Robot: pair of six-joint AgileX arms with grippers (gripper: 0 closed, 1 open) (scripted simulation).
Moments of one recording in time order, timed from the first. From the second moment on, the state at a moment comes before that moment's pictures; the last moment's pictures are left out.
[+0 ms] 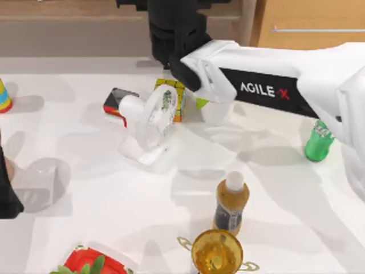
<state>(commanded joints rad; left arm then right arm) 0.00 0.00 0.00 0.00 0.00 0.00 0.69 2.41 1.88 0.53 0.73 -0.01</state>
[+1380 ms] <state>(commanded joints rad) 0.00 0.00 0.00 0.00 0.00 0.00 0.70 2.39 1.90 0.49 0.73 0.00</state>
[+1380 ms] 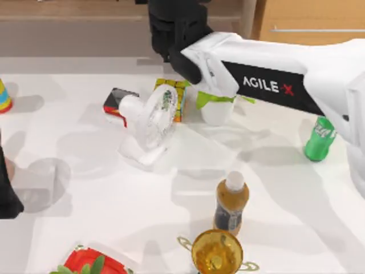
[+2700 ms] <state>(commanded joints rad) 0.00 0.00 0.00 0.00 0.00 0.00 0.52 1.40 0.72 0.50 0.56 0.80</state>
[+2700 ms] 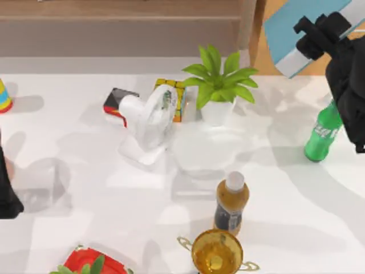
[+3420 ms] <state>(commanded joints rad) 0.00 0.00 0.00 0.00 0.00 0.00 -0.27 1.53 0.63 0.59 -0.01 1.32</state>
